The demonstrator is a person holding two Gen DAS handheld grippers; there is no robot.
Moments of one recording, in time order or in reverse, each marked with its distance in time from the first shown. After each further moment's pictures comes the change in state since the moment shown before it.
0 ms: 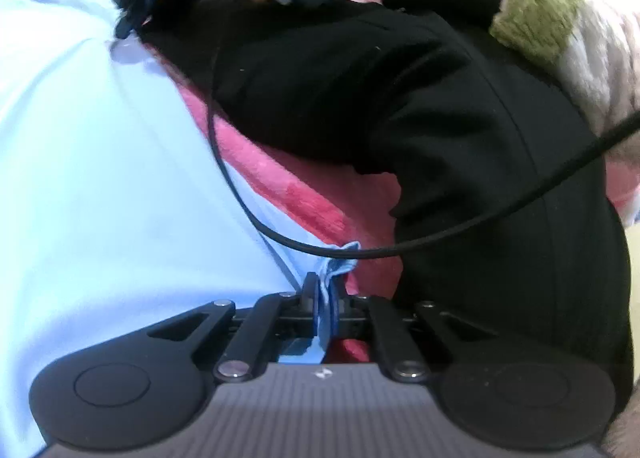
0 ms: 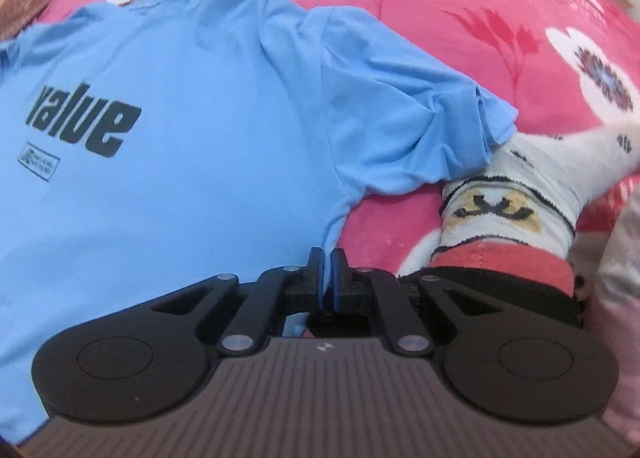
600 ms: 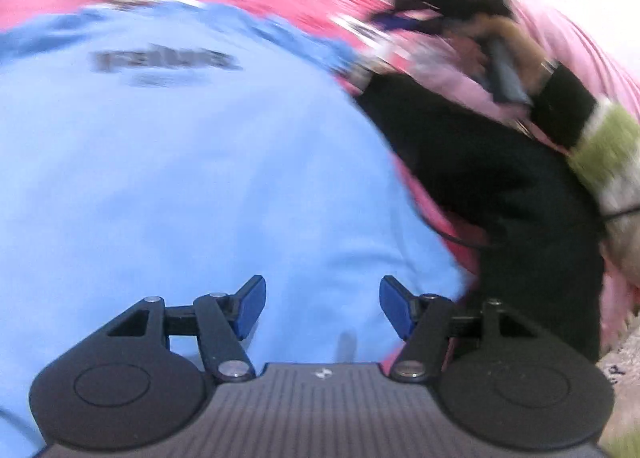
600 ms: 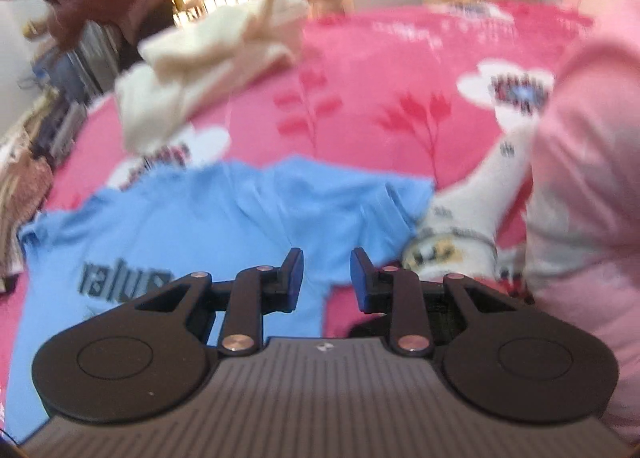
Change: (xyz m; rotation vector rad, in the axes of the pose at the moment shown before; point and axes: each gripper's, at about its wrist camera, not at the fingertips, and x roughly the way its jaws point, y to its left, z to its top) left arm -0.175 0.059 -0.057 -0.285 -0.125 0.345; right arm -0.096 -0.035 0.001 0.303 -0.363 0.047
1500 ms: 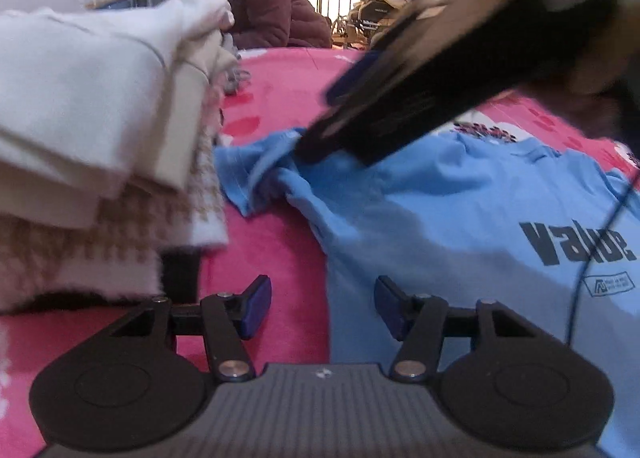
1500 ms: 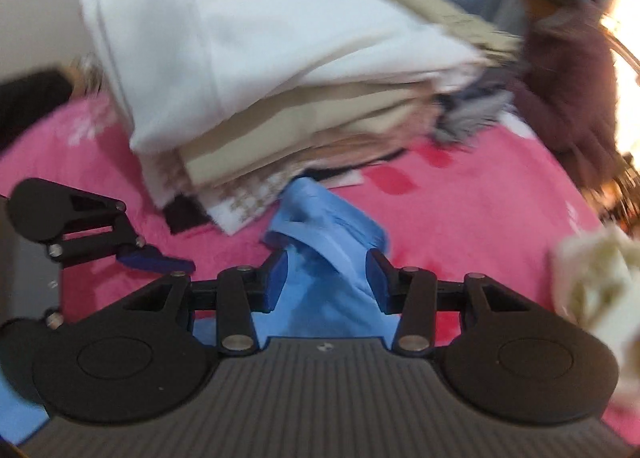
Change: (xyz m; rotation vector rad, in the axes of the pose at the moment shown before) left arm -0.007 0.216 0.116 -0.140 -0.300 0.642; right arm 0.153 0.459 -0.001 -1.193 0.033 0.533
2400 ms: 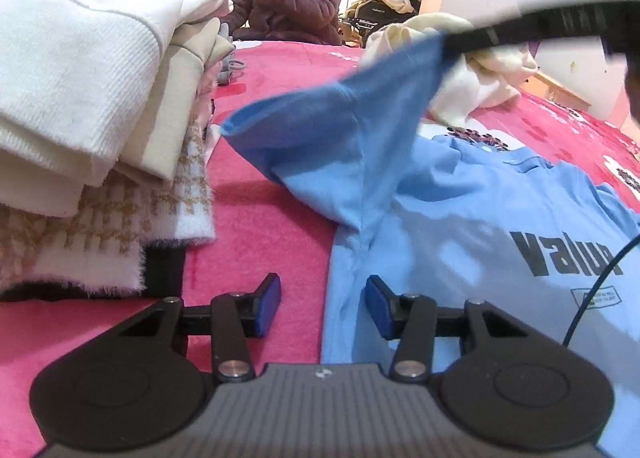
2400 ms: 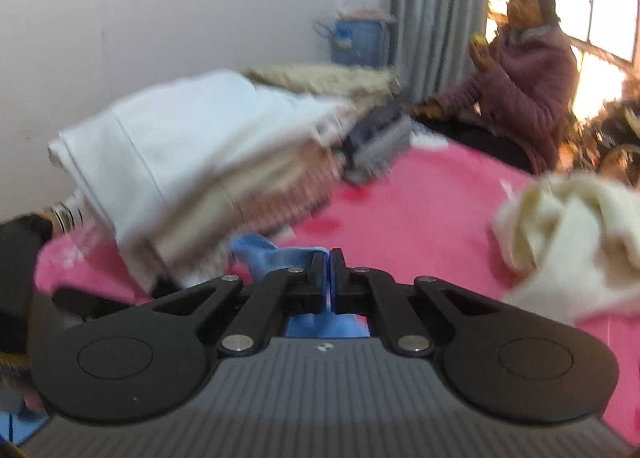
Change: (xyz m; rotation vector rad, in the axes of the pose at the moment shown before) left arm 0.000 0.012 0.002 -0.050 0.005 -0.058; right arm -0.087 -0.039 -0.071 0.409 -0.282 -0.105
